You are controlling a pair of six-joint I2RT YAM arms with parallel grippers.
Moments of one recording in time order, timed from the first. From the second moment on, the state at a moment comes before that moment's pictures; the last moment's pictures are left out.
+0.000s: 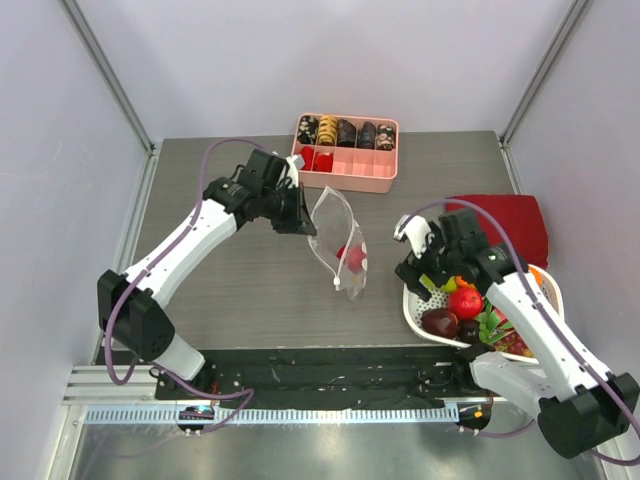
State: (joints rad) left arm -0.56 1.54 1.46 -0.78 0.34 -0.55; right arm 0.35 0.96 0.94 -0.88 -0.25 -0.53
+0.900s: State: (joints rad) left arm -0.56 1.54 1.52 -0.84 0.35 -0.49; right arm 0.23 1.19 0.71 -0.64 0.04 -0.58
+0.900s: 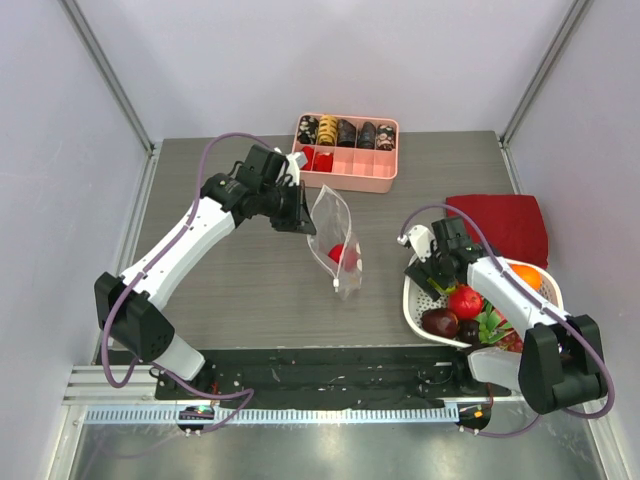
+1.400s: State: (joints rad) left arm -0.56 1.54 1.52 -0.84 0.37 -0.50; right arm 0.21 1.06 0.91 -0.77 -0.12 -0.47
